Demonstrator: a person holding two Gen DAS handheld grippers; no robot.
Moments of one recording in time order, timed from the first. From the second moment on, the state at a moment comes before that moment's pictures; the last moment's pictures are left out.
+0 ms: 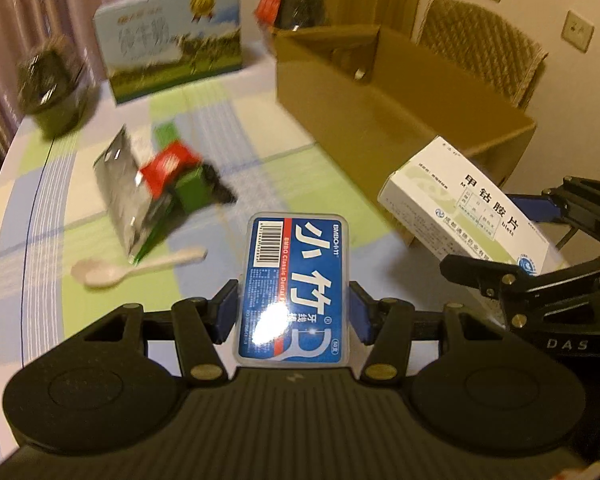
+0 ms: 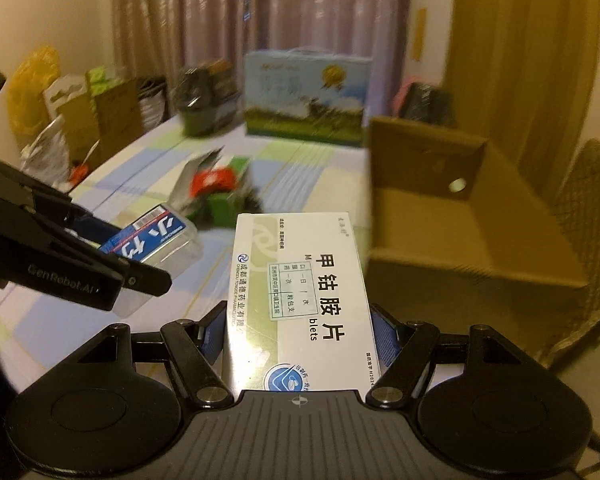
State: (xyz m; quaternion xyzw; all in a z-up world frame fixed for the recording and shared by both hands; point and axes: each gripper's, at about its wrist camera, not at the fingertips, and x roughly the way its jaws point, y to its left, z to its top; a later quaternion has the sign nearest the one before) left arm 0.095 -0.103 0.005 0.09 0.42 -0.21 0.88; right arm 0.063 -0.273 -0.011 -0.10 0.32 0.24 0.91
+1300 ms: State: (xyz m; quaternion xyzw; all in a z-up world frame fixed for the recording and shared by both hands) left arm 0.204 -0.278 0.027 0.08 0.40 -0.28 0.87; right arm 0.213 -0.400 0.014 -0.02 0.32 0.14 0.94
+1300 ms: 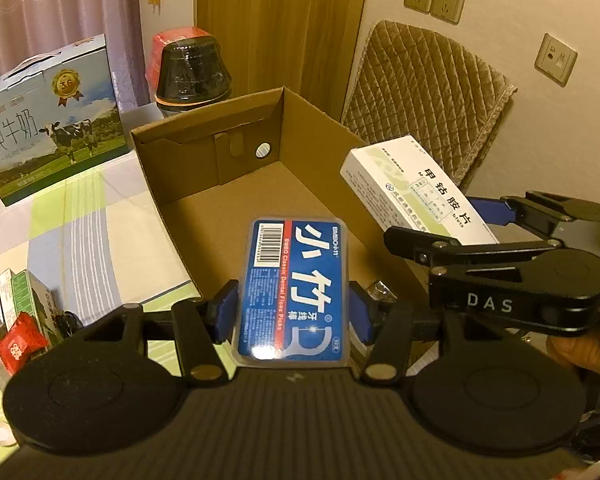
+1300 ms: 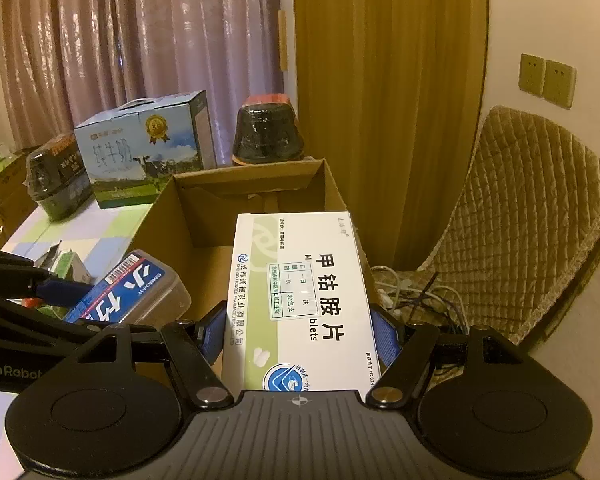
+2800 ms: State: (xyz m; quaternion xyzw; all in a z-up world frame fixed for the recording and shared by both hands) left arm 0.161 -0.169 0.032 0.02 0.39 -0.21 0.90; right arm 0.188 -0.394 0.026 0.03 0.30 0.14 0.94
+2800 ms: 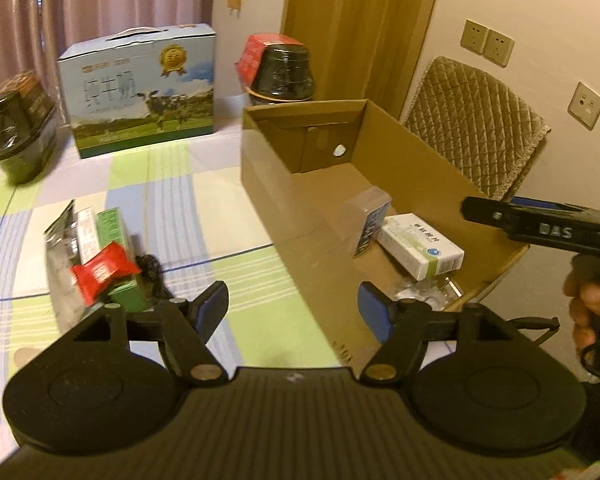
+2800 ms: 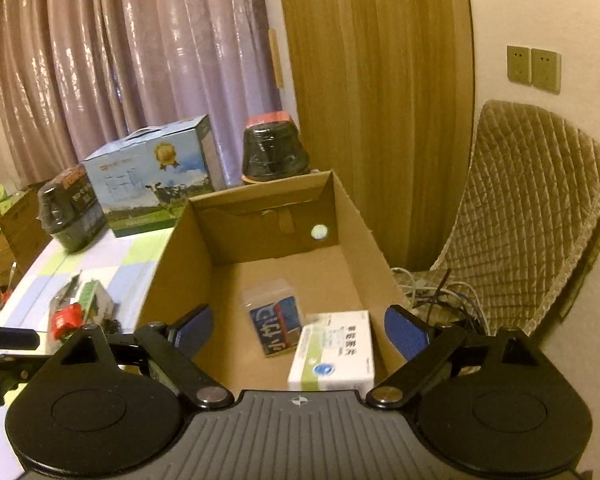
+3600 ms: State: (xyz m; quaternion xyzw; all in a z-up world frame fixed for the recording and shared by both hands) left arm 0.078 0.010 0.034 0.02 0.39 -0.09 0.91; right arm 0.099 -0.289 0.047 0.00 0.29 0.26 0.92
